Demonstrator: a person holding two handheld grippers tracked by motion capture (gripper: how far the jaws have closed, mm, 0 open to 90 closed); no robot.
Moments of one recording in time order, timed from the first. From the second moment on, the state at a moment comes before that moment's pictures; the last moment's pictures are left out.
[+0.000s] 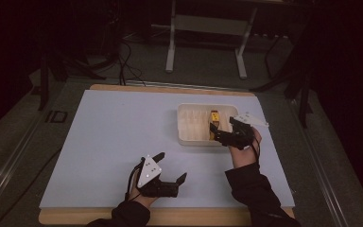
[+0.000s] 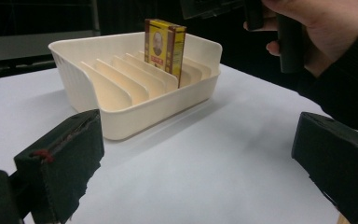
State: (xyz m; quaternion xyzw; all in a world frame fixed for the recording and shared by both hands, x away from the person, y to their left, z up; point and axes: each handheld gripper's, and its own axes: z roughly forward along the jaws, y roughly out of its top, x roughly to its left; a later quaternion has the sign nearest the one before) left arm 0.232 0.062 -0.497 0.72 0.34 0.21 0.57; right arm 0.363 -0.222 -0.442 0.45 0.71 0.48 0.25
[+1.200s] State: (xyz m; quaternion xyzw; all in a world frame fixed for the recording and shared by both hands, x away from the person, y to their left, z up) left arm 0.230 0.062 -0.497 0.72 0.34 0.21 0.57; right arm 0.274 -0.252 -0.447 0.36 0.76 0.50 0.20
